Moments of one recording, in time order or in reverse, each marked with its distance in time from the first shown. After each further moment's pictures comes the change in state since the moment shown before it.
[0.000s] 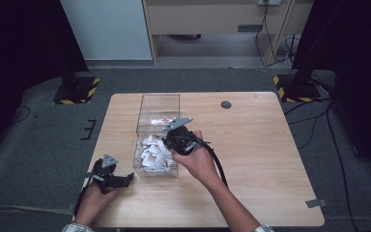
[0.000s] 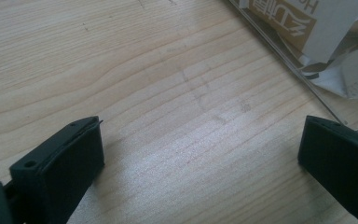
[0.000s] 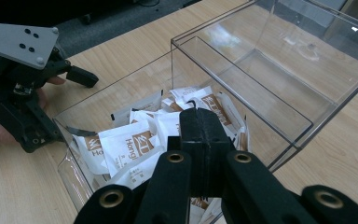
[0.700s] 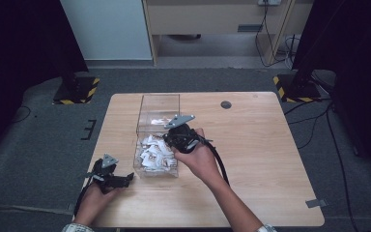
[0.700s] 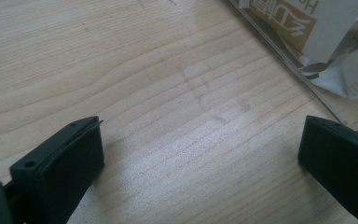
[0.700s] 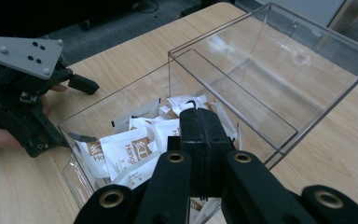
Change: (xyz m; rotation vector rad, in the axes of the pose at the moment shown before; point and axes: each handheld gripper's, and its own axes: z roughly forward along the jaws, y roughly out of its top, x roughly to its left) left arm 0.000 0.000 0.000 0.000 0.000 0.000; right arm -0.001 0.007 -0.012 -0.022 -0.008 -0.006
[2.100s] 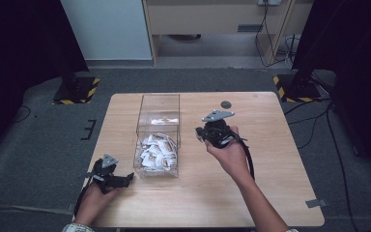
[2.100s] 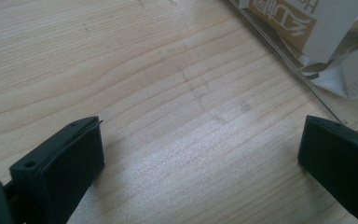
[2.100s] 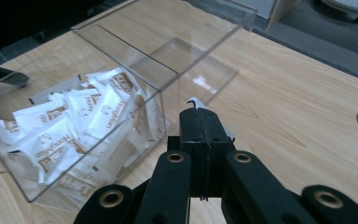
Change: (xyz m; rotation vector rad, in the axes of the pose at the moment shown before) left arm 0.000 0.000 0.000 0.000 0.000 0.000; right arm -0.071 -0.045 -0.046 -0.012 -0.132 0.123
